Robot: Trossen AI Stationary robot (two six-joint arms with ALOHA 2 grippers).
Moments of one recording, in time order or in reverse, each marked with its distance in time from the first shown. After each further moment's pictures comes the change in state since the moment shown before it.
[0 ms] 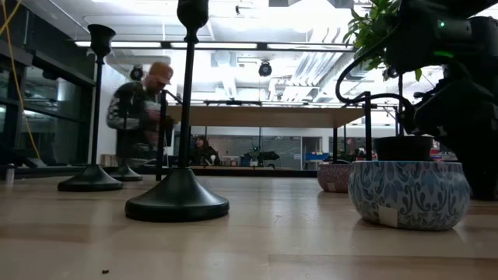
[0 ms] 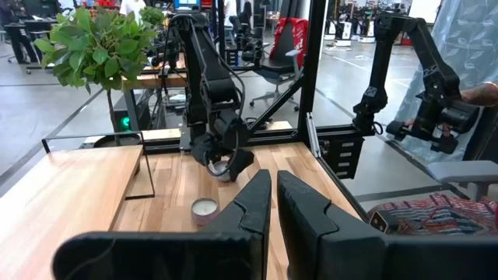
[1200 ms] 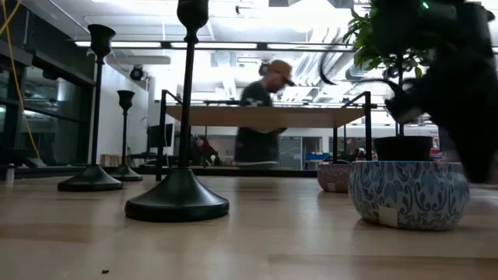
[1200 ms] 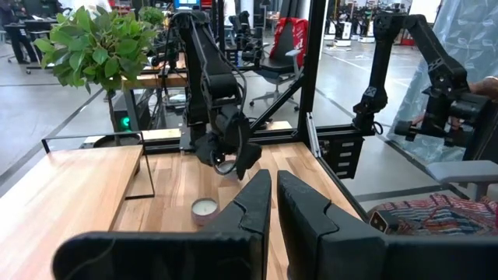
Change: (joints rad) left arm 0.000 0.000 0.000 0.000 0.000 0.000; right arm -0.021 0.000 0.103 -0.012 -0.043 -0.161
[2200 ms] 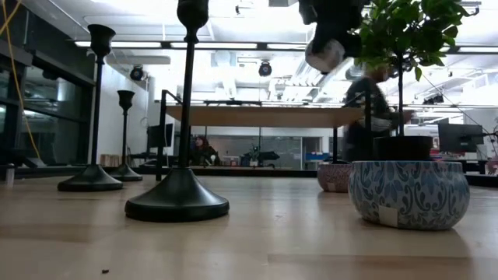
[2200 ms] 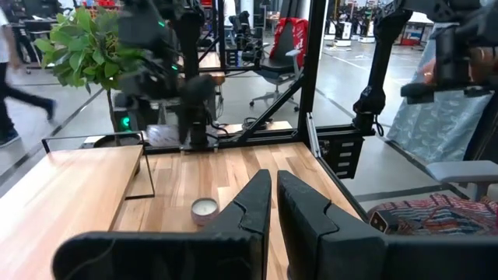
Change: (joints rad) left arm 0.000 0.000 0.000 0.000 0.000 0.000; right arm -0.449 0.010 0.688 -0.281 0.052 -0.730
